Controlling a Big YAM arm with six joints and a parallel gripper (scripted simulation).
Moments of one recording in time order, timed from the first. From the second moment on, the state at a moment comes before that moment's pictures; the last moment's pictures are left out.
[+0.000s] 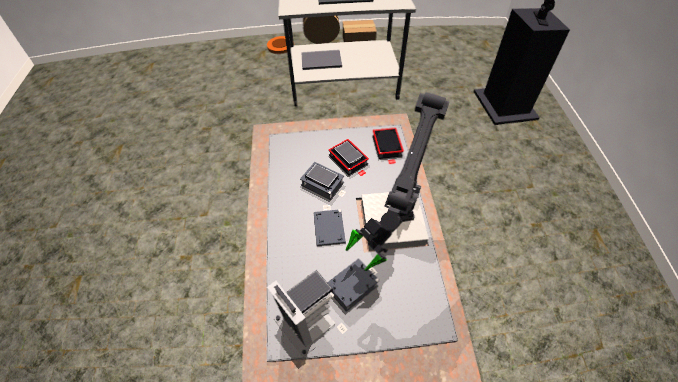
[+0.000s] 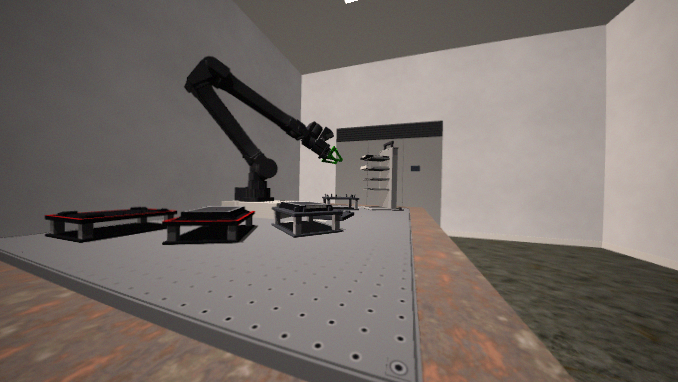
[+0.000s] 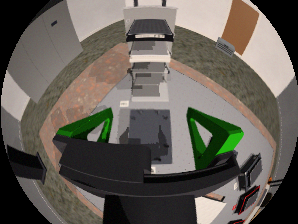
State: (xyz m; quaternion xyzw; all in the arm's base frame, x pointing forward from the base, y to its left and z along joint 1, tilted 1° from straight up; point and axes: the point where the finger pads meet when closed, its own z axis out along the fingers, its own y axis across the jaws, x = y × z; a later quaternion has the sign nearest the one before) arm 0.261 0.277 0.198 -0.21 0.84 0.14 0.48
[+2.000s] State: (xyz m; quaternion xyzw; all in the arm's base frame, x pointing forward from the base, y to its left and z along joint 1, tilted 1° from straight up) arm 0.313 0.307 0.174 -0.21 0.84 0.14 0.48
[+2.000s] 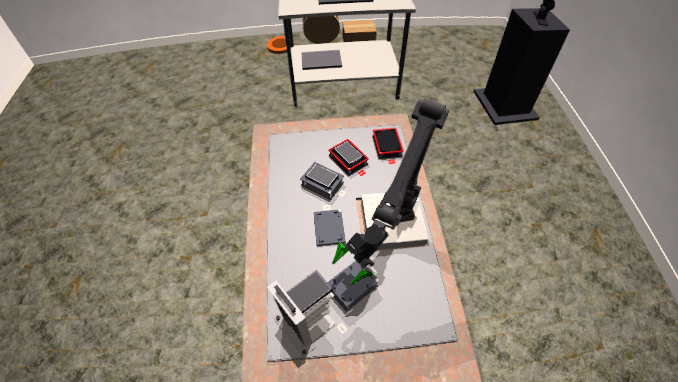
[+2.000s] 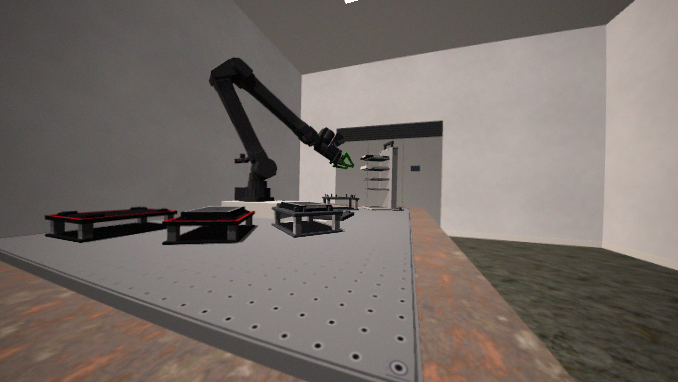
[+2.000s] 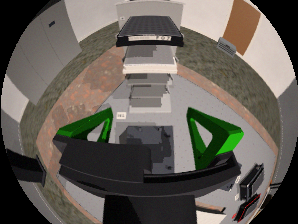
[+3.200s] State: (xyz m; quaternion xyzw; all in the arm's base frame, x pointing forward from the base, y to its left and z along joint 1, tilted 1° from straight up) arm 0.349 0.328 0.175 -0.21 0.84 0.14 0.48
